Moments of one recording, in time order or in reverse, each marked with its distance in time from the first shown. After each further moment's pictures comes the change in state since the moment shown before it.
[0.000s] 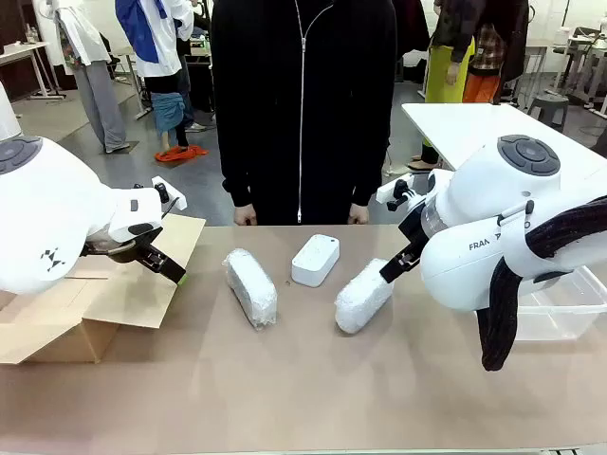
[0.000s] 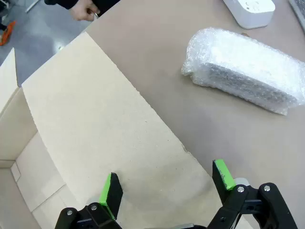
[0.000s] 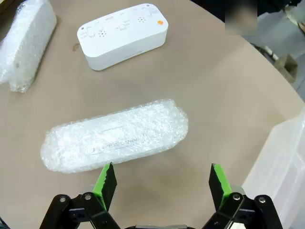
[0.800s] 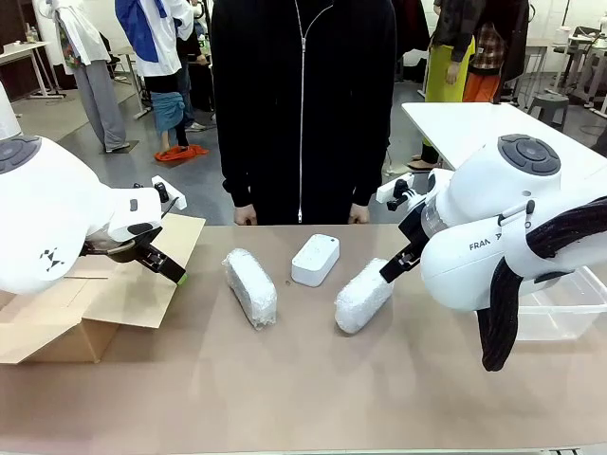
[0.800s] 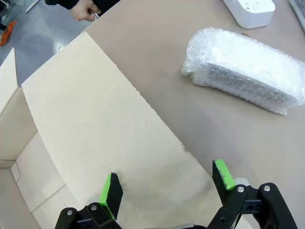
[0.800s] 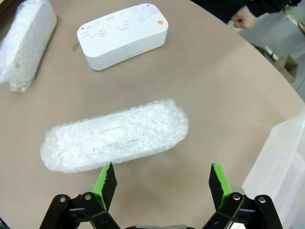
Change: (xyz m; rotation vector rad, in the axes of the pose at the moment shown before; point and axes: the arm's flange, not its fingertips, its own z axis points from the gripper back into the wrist) left arm 0.000 0.000 0.000 0.000 0.000 0.000; right arm 0.000 0.000 0.000 0.000 0.000 0.001
